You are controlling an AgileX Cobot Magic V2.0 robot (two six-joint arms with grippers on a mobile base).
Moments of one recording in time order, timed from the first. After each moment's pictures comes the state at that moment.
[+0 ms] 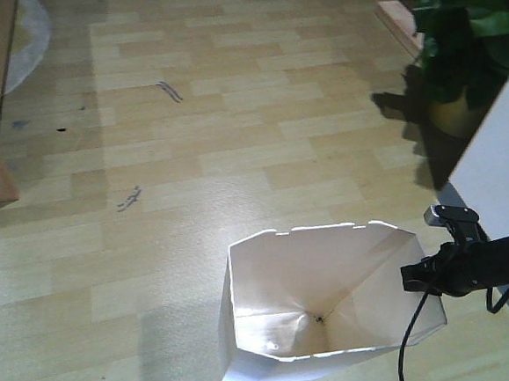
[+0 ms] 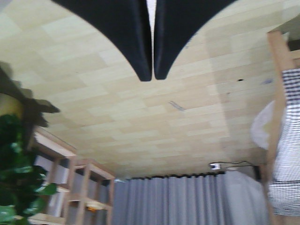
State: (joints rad) left arm 0.00 -0.02 0.03 -0.03 0.27 -0.05; right arm -0.26 2.14 -0.82 1.18 0.50 -1.54
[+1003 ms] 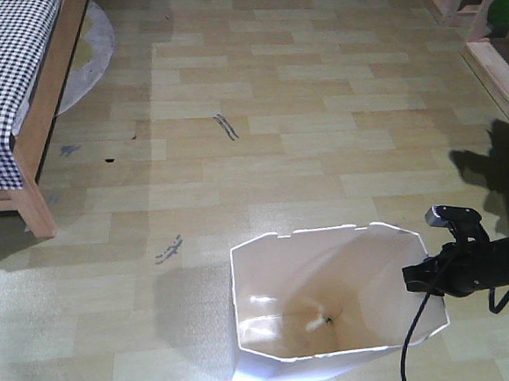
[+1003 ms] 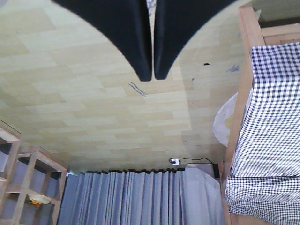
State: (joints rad) left arm 0.00 -0.02 0.03 -0.03 0.27 -0.05; right arm -0.26 2.14 -0.82 1.18 0.48 -1.54
